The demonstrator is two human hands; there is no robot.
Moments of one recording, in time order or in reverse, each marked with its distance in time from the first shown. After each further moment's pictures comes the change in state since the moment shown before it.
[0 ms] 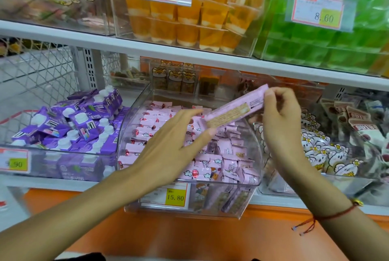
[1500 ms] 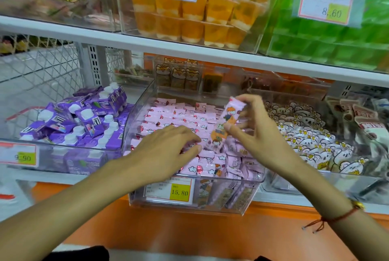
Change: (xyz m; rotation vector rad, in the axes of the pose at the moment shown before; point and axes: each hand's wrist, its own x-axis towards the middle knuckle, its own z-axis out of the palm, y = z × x) left_hand -0.002 -0.018 -0.009 0.439 -0.240 0.027; right_hand -0.010 0.024 -0.003 -0.294 -0.546 -0.159
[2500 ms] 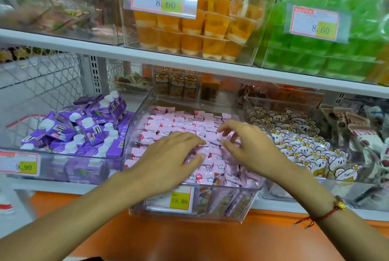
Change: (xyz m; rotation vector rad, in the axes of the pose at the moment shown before) left_hand 0.002 0.000 0.008 -0.032 0.086 0.066; right_hand 0.010 -0.001 0.004 -0.507 -0.167 -0.043
